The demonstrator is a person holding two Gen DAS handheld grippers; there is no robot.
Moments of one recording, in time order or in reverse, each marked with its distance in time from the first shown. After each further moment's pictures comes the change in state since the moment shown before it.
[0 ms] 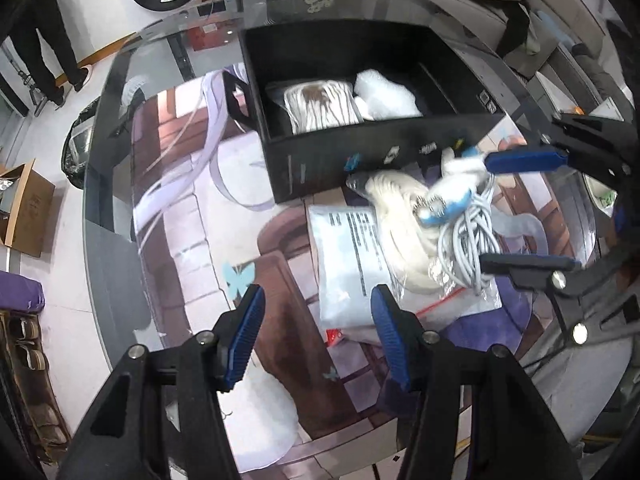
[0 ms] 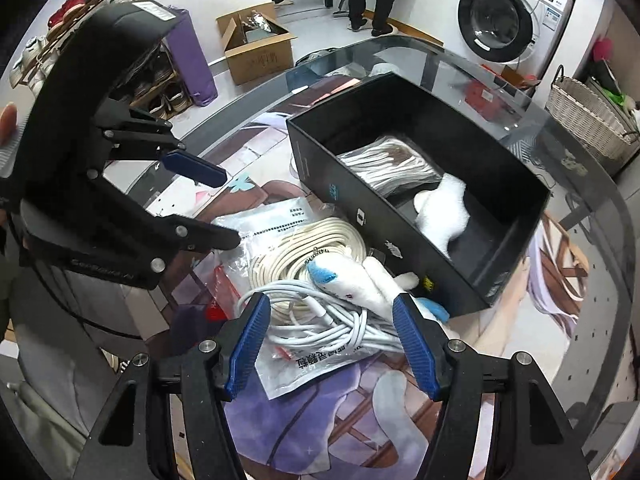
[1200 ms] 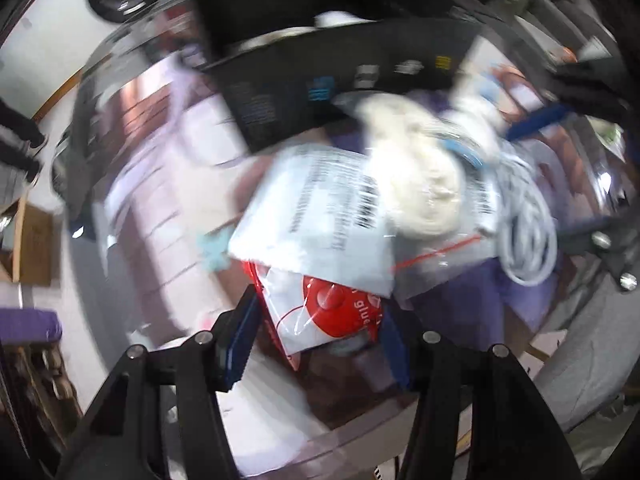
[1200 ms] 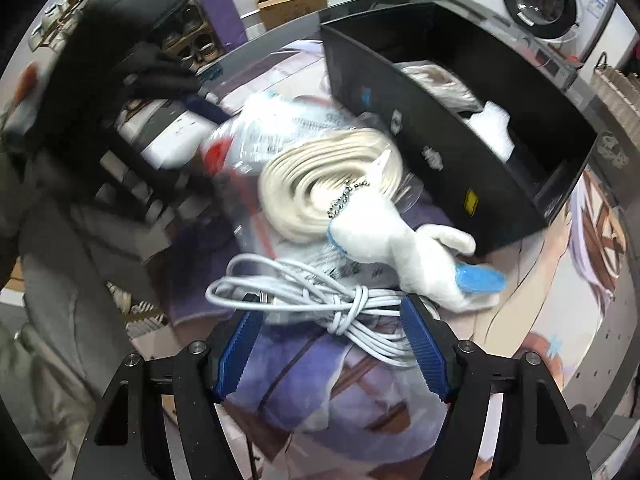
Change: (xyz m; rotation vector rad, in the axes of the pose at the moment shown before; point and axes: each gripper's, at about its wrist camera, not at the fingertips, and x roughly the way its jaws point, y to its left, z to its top) left arm 0.020 -0.011 -0.014 0.126 0.062 0.044; right arm 0.015 -0.005 -0.031 -0.081 0.164 0.129
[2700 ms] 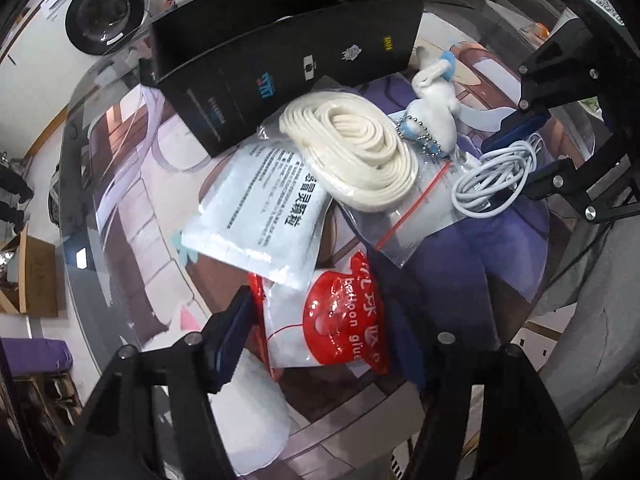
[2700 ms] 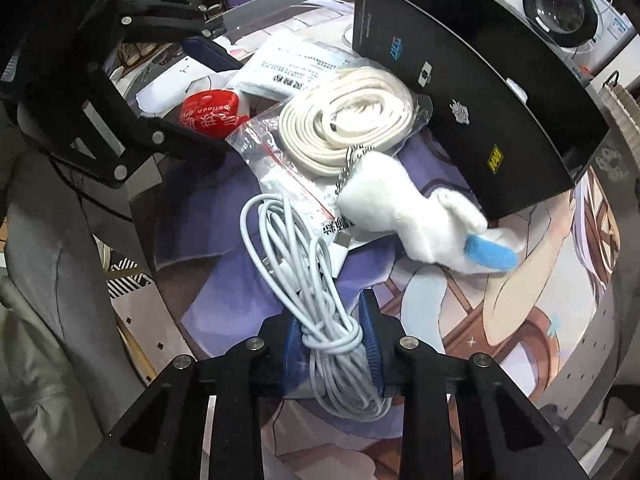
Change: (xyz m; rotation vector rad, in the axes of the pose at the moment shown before) left arm -0.002 -0.039 -0.028 0.126 -0.050 -0.006; right arm 0.016 0.027 -0.009 -0.102 0.088 -0.098
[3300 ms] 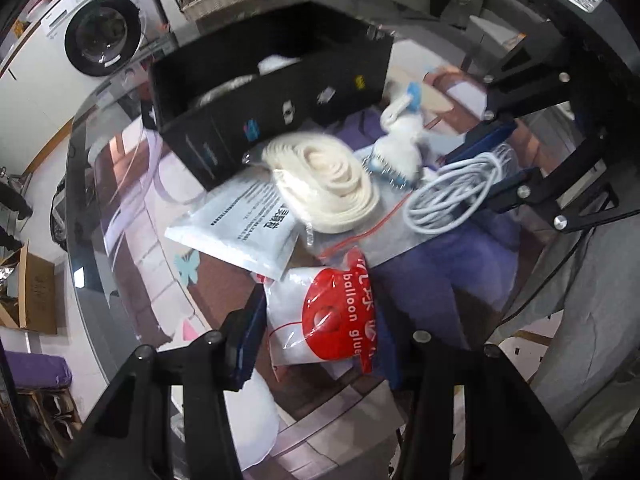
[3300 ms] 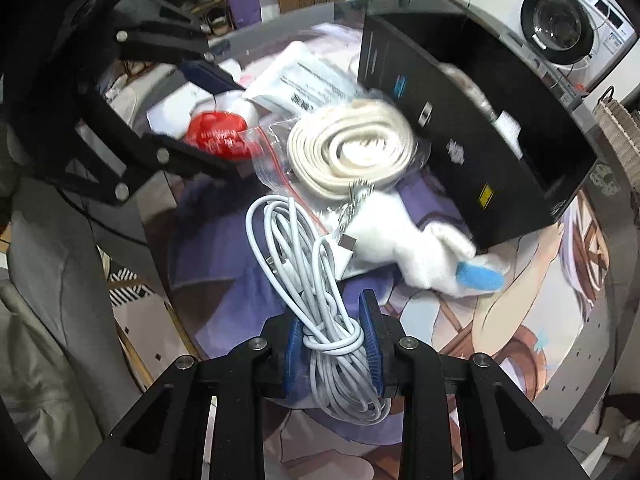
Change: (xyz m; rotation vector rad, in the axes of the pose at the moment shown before) left arm -0.034 -0.014 0.008 0.033 -0.092 -0.015; right arm -0.004 0.017 -0.002 -0.007 -0.077 -0.013
